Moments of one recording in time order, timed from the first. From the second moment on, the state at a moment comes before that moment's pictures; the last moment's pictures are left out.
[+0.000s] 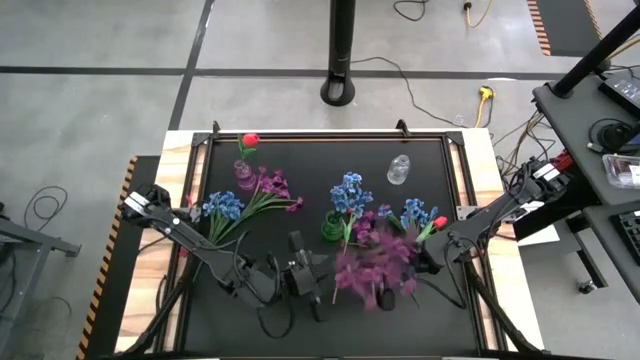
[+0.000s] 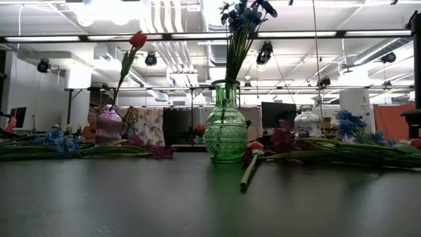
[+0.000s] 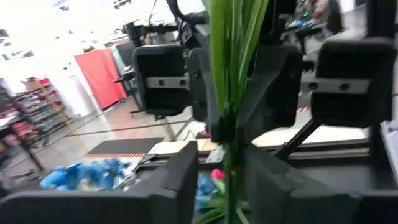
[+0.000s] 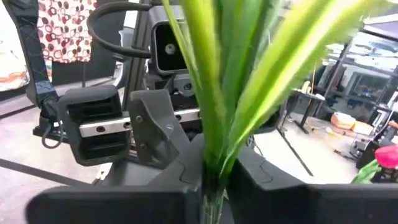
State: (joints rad) left arm -0.60 1.73 1.36 0.37 -0.97 0.26; right arm 0.54 1.42 1.03 0.46 0.45 -0.26
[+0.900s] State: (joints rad) left arm -0.59 1.59 1.29 -0.95 -0.94 -0.60; right arm 0.39 1.02 1.21 -0.72 1.04 0.38
